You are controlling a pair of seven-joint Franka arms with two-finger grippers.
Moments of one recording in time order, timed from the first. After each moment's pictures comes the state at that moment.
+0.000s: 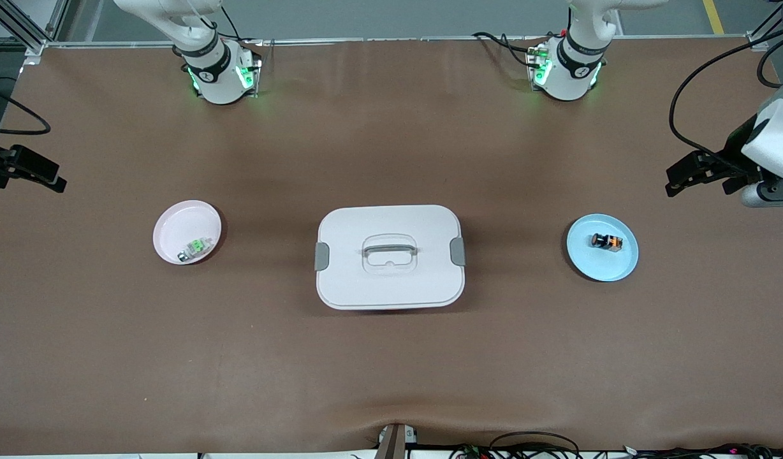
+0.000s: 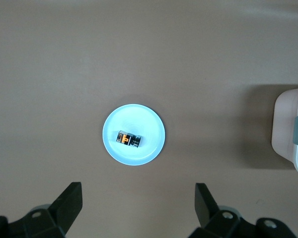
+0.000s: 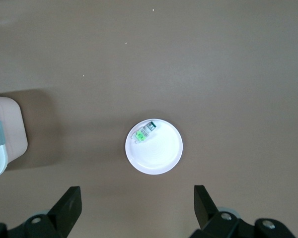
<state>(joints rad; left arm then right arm) -0.05 0.03 -0.02 -1.59 0.01 1.66 -0.10 -0.01 0.10 -0.03 -1.38 0.01 1.48 0.05</state>
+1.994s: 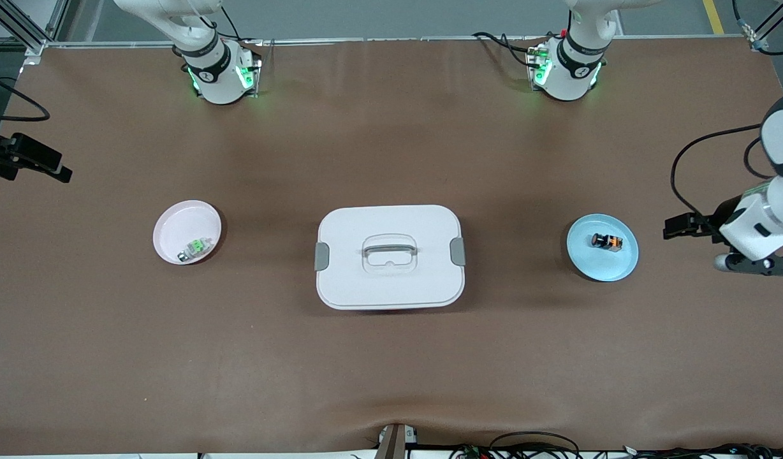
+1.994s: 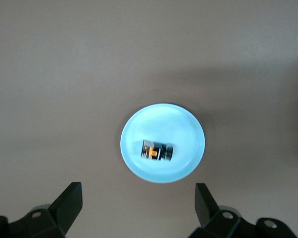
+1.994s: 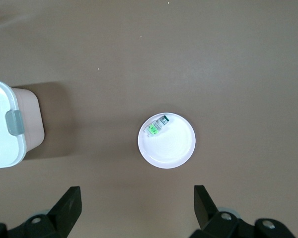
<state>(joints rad) 0.07 0.25 -0.02 -1.70 0.01 1.86 0.15 -0.02 0.07 -0.04 -1.41 0.08 1.47 0.02</state>
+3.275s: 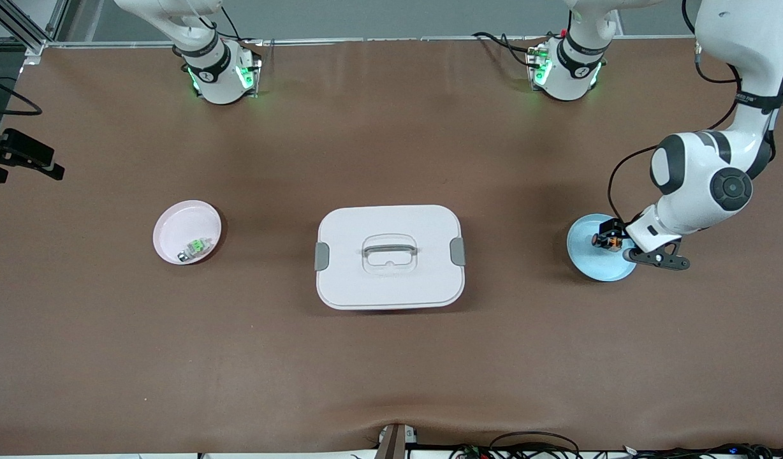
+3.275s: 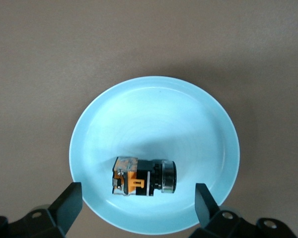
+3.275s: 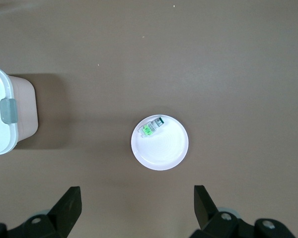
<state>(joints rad) 0.07 0.33 -0.03 -2.16 0.01 2.43 0.29 -0.04 0.07 -0.04 -1.41 0.07 1.47 -0.08</state>
